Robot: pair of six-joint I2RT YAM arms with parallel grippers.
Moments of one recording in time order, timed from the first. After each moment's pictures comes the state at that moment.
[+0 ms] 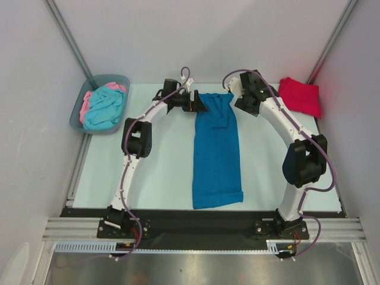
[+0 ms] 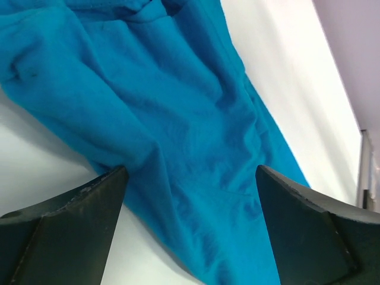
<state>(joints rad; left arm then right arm) -0.29 2.70 2.29 -0.20 0.90 -0.32 0.33 1.85 1.71 -0.67 0.47 -0.88</state>
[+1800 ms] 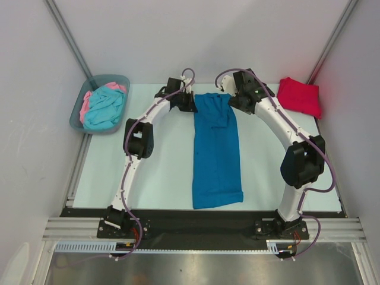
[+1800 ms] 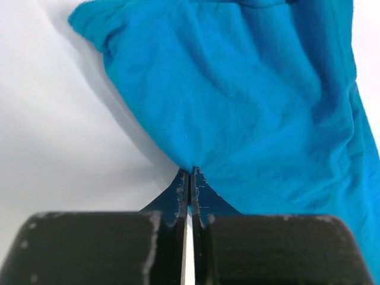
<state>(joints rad) -0.33 2.68 2.38 -0.47 0.51 -0.17 0.39 1.85 1.75 -0.66 0.47 -0.88</state>
